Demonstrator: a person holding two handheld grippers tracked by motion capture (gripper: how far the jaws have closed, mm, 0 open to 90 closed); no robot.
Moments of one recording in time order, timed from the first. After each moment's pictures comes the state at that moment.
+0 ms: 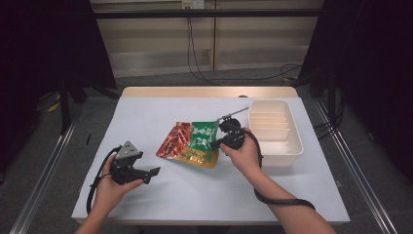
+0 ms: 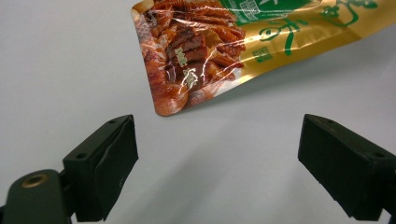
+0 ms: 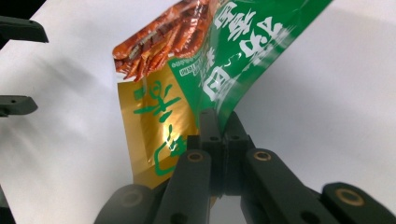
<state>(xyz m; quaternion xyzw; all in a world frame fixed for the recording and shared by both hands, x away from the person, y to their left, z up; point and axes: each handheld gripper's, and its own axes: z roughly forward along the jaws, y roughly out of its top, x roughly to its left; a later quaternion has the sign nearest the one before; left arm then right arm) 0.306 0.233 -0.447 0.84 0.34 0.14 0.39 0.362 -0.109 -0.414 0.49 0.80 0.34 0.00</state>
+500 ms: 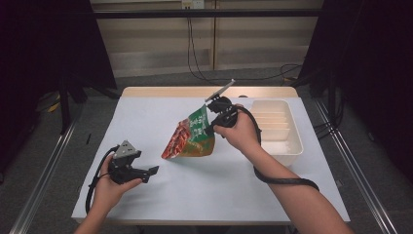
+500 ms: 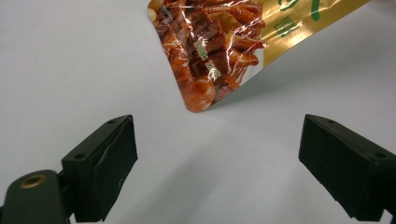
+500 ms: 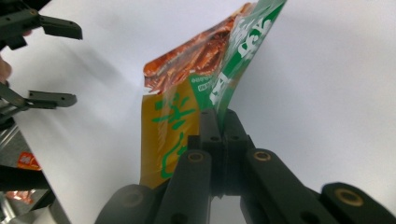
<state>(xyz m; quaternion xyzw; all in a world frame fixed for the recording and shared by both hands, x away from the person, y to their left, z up) 0.307 0.237 -0.445 0.84 0.35 0.15 0.40 0.386 -0.087 -0.344 0.43 0.86 0.28 0.00</state>
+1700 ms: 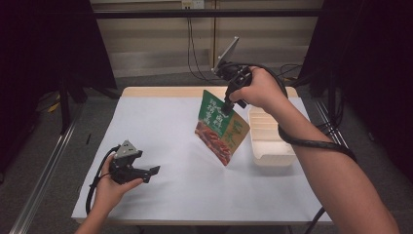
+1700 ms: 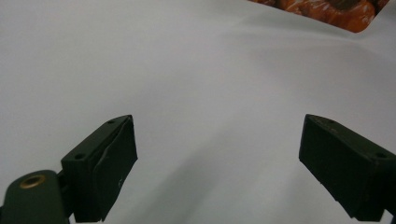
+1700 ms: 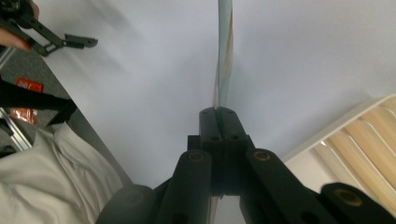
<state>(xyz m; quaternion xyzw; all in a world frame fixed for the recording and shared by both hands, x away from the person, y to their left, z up) 0.306 0.234 -0.444 0.83 0.35 0.14 0.40 0.406 -0.110 -0.239 0.39 0.91 0.15 -0.04</state>
